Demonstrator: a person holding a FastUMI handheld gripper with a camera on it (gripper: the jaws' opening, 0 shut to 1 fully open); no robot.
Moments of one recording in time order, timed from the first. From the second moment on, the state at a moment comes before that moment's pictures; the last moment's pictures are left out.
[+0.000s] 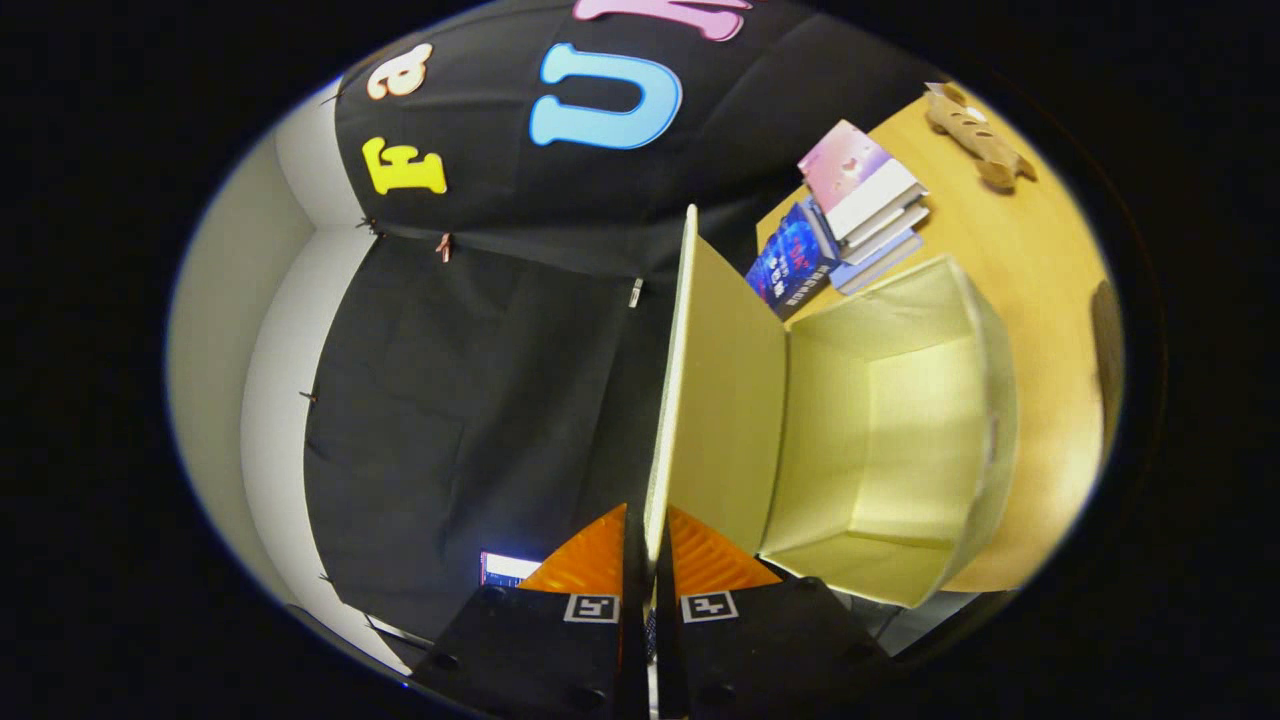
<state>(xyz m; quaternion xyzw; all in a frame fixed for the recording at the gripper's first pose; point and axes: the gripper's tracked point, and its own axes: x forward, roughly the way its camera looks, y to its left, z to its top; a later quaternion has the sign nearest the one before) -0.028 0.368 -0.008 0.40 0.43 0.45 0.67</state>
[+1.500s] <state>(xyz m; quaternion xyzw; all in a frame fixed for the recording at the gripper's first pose) -0.037 0.343 -0.077 0.16 0.33 0.42 0.83</state>
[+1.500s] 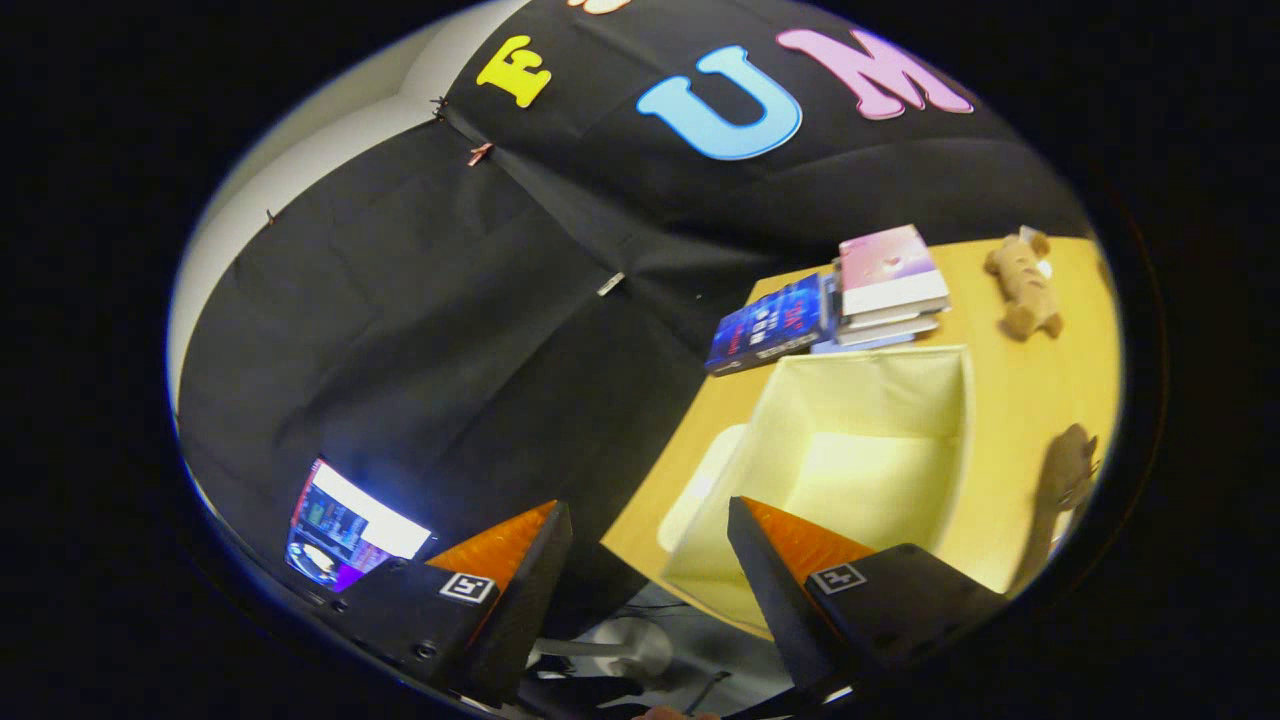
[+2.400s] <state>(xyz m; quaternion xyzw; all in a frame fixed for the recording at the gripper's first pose) 0.057 0.012 -0.232 -0.04 0.36 0.15 0.92</state>
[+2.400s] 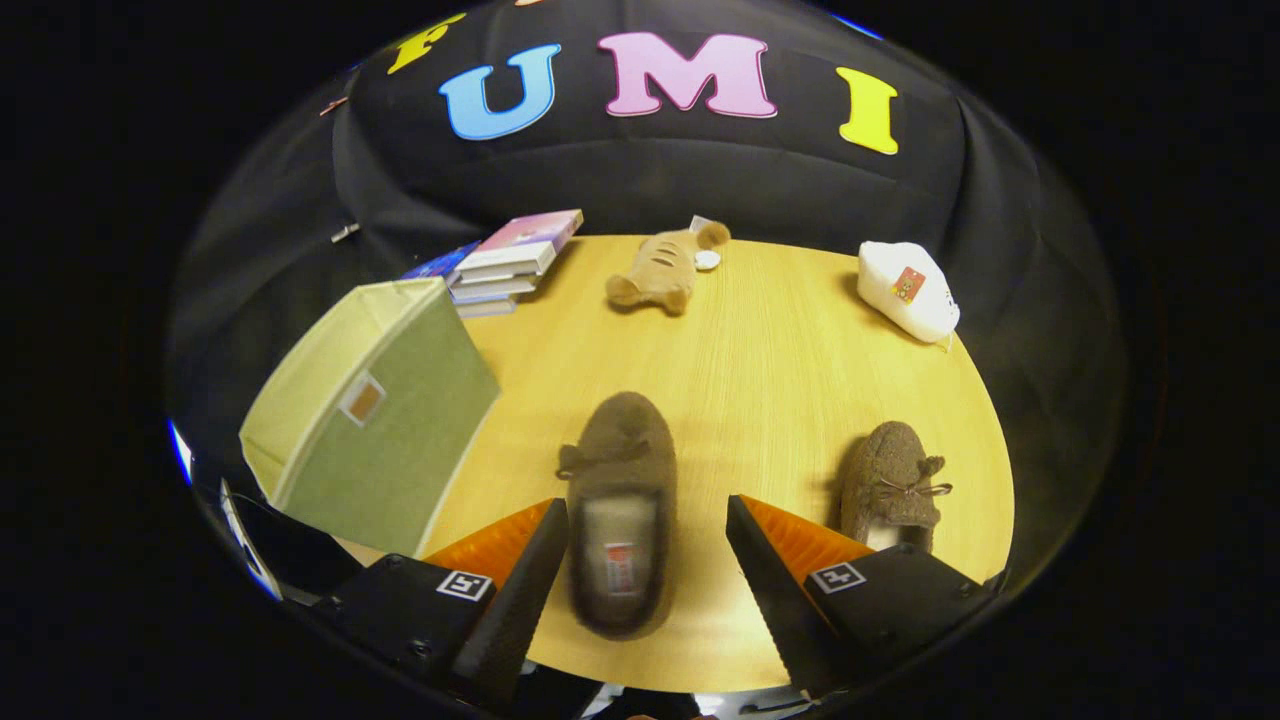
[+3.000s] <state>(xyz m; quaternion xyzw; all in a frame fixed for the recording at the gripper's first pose) 0.103 0.018 -0.304 0.02 0.41 0.14 0.90</state>
